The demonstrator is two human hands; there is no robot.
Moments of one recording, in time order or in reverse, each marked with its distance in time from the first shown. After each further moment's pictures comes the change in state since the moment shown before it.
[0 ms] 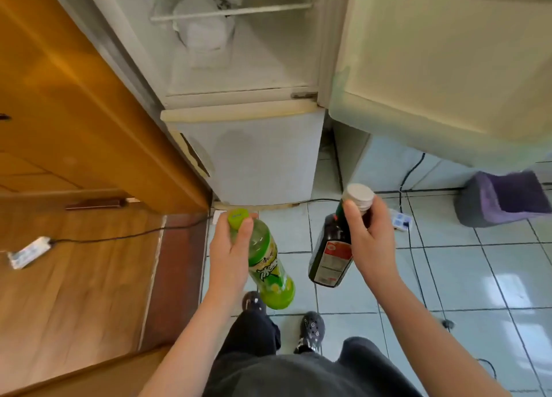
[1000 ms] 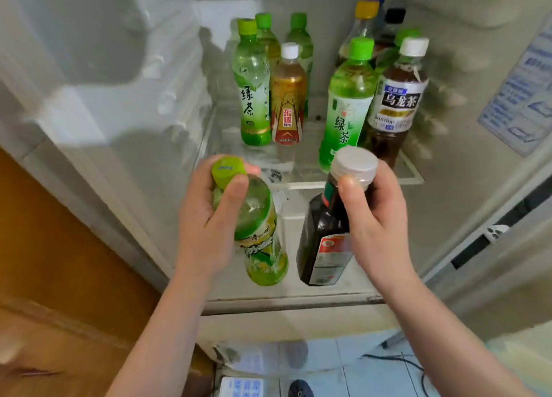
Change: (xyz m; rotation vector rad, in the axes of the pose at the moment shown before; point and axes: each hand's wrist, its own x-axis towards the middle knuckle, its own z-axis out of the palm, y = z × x) left_hand 0.492 0.219 -0.088 -0.153 -0.049 0.671; right_hand 0.365 -0.262 0.280 0.179 -0.006 -0.633
